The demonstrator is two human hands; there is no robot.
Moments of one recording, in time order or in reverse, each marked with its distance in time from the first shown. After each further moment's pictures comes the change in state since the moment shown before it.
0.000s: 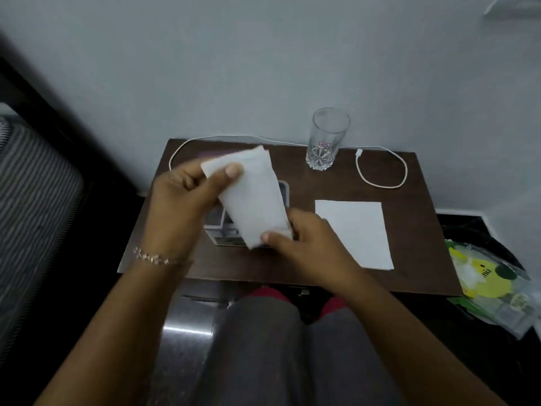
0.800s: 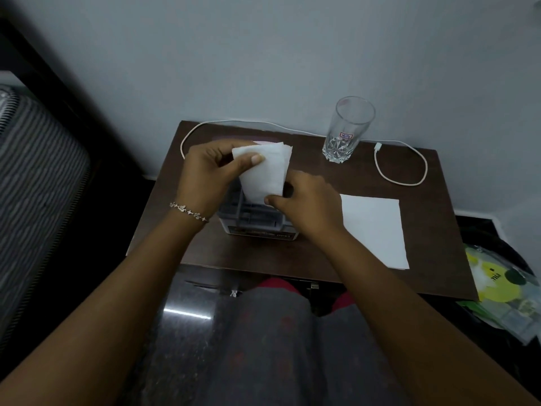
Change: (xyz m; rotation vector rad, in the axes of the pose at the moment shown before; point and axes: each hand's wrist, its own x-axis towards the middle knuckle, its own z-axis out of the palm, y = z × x) left_hand 0.048 -0.041 -0.018 0.329 -0.087 0.203; right_hand 0.070 0.013 0.021 -0.510 0.217 -0.081
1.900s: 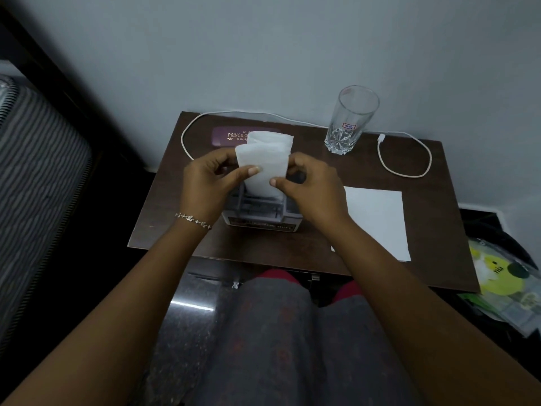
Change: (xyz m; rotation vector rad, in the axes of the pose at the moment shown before) left_hand -0.017 -0.033 0.005 0.135 0.082 -0.020; right_hand 0.002 0.010 0.003 0.323 0.067 0.071
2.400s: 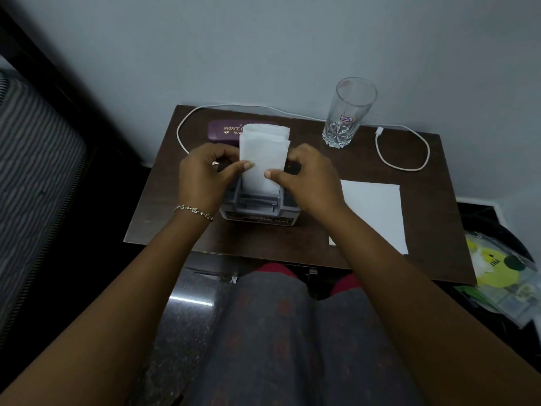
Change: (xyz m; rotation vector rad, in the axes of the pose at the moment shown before) left_hand 0.005 -0.011 0.003 0.285 0.057 0.038; right_hand 0.007 -0.001 -0.001 -0.085 -0.033 -0.039
